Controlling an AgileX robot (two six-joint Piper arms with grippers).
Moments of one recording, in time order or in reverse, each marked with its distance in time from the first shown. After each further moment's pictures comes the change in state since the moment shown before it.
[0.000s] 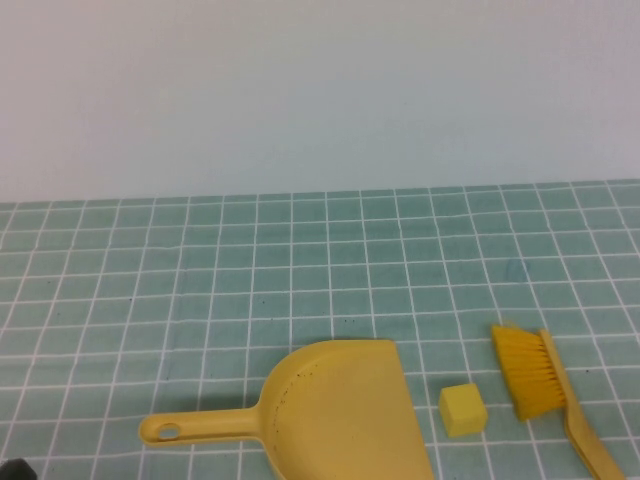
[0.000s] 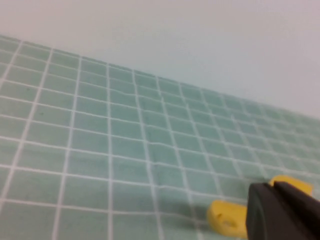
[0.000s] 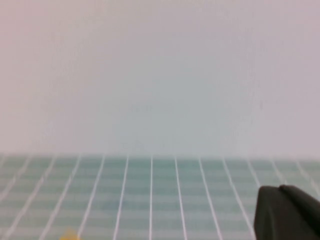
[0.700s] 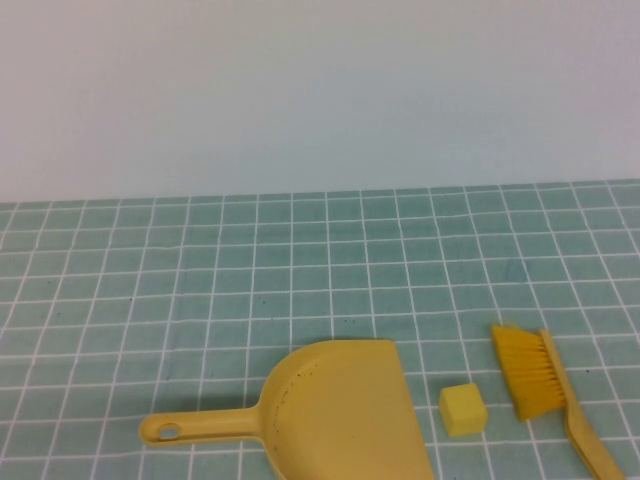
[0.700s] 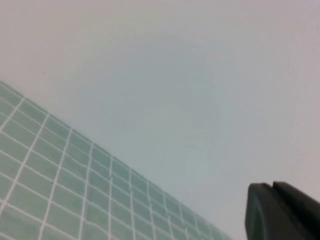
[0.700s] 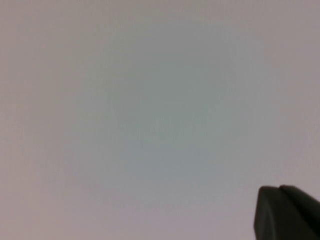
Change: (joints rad) right arm 0.000 0.000 0.000 0.120 -0.588 0.024; left arm 0.000 0.000 0.000 -0.312 -0.255 -0.068
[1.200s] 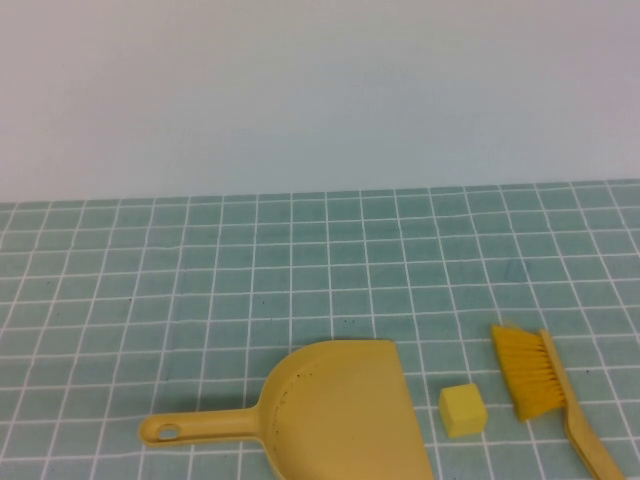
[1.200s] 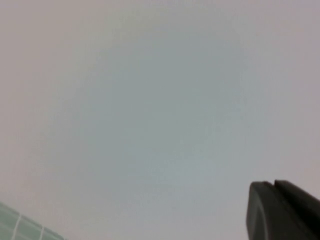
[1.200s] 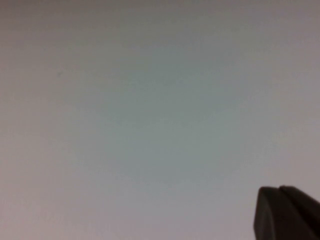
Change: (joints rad) right arm 0.000 -0.007 -0.343 -0.054 0.071 0.069; left arm 0.000 0.002 -0.145 0.175 -0.078 -0.162
